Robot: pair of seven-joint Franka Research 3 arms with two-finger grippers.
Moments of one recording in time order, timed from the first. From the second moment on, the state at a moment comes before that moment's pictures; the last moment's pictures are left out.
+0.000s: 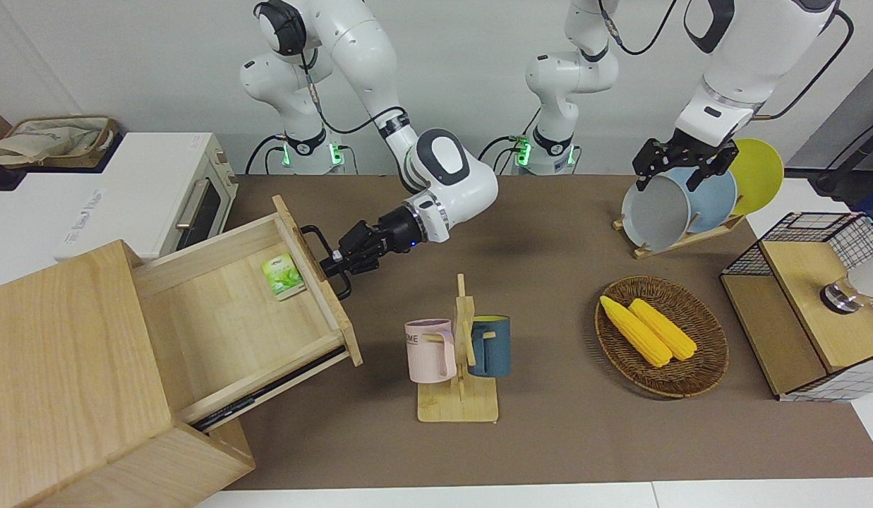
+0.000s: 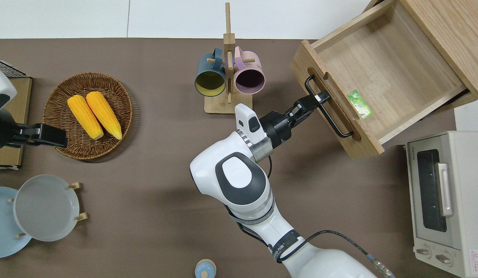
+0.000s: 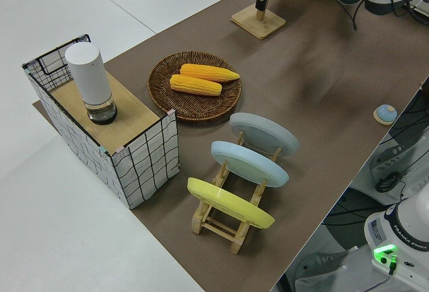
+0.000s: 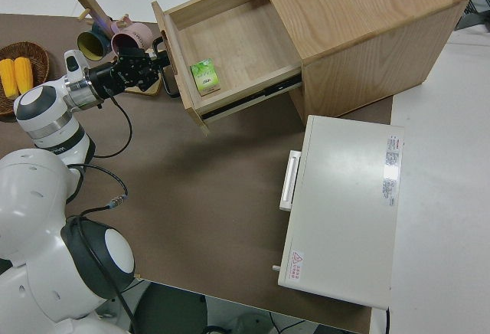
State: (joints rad) left arm 0.03 0.04 -0.06 -1.51 0.00 1.52 0.02; right arm 0.61 0.51 0.07 -1.59 -1.49 1.47 0.45
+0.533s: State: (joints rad) left arm 0.03 0.04 -0.06 -1.51 0.00 1.52 0.02; right arm 0.62 0.51 0.07 -1.59 -1.49 1.47 0.45
